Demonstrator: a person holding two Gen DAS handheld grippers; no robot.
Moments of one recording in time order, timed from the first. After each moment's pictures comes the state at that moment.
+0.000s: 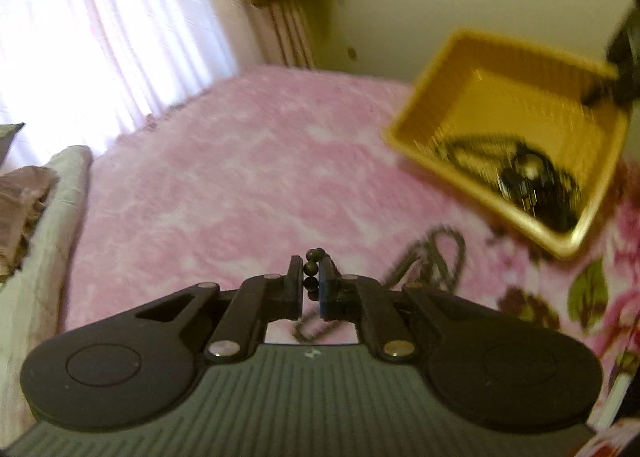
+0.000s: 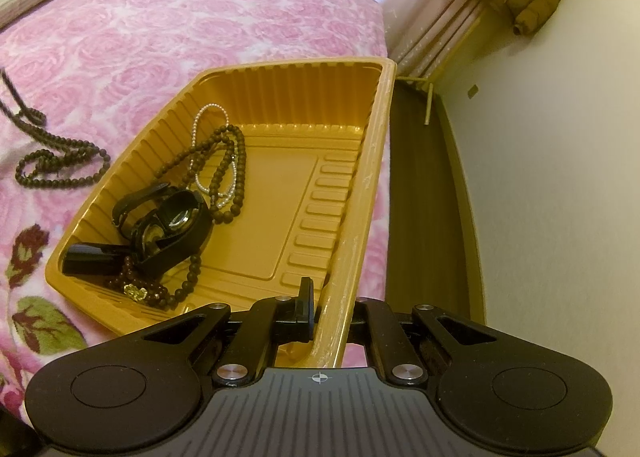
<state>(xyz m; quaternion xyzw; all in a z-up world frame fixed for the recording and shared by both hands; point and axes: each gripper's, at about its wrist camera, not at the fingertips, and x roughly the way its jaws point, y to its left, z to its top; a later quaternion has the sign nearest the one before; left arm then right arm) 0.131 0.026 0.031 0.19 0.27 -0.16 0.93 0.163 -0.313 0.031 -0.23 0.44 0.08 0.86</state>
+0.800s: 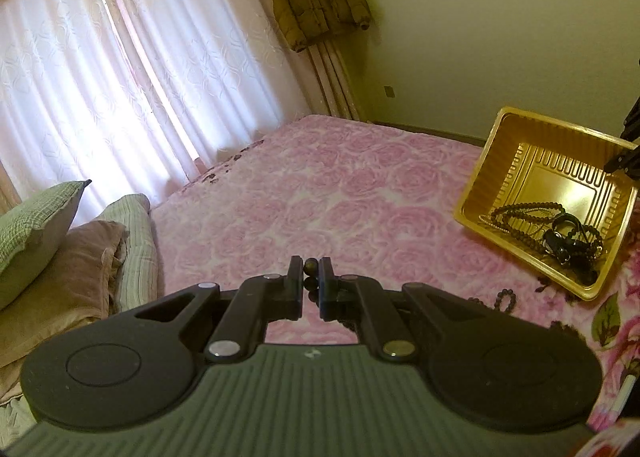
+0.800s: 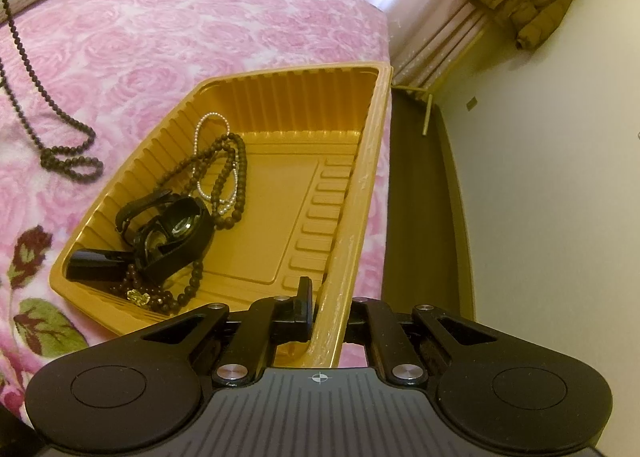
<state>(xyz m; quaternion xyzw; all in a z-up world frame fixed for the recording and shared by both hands) 0.121 0.079 0.148 0.23 0.22 -0.12 0.94 0.161 -0.307 0.041 -0.25 0.43 0.08 0.86</state>
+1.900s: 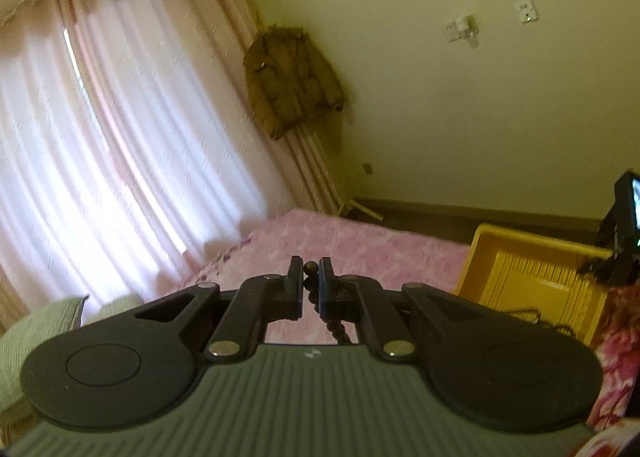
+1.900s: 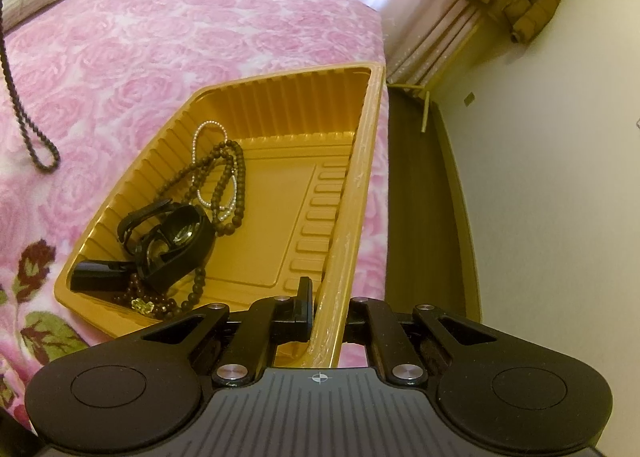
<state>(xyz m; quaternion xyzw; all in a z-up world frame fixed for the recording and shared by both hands) 0.123 0.030 0.279 0.25 0.10 -0.19 0.94 0.161 -0.310 0.040 -0.23 0.43 0.08 0.87</state>
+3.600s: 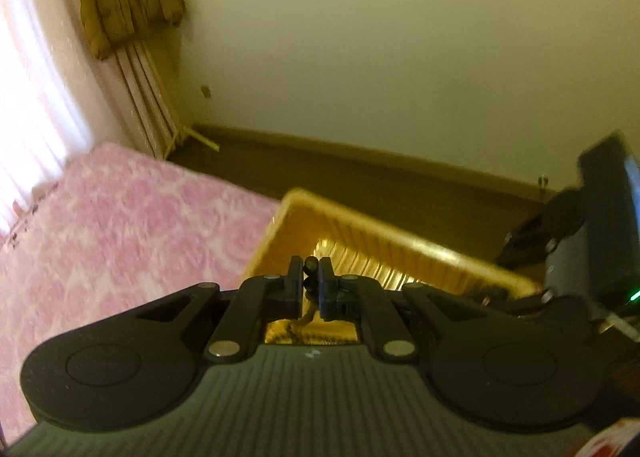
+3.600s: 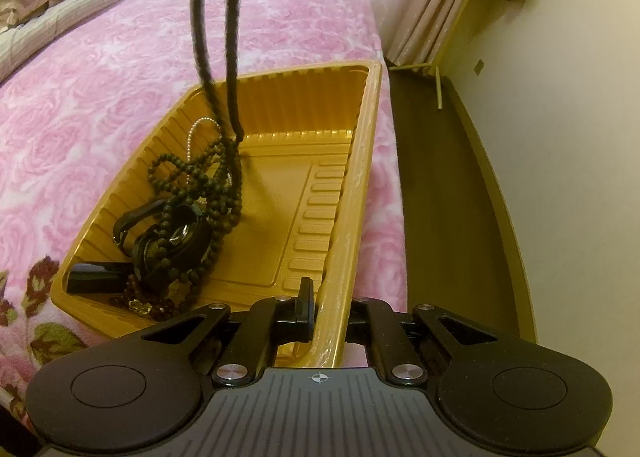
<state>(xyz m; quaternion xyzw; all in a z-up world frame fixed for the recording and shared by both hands) 0.233 -0.214 0.120 0.24 0.29 -0.36 0.86 0.167 -0.342 0.027 -0.15 0.44 0.08 0.88</state>
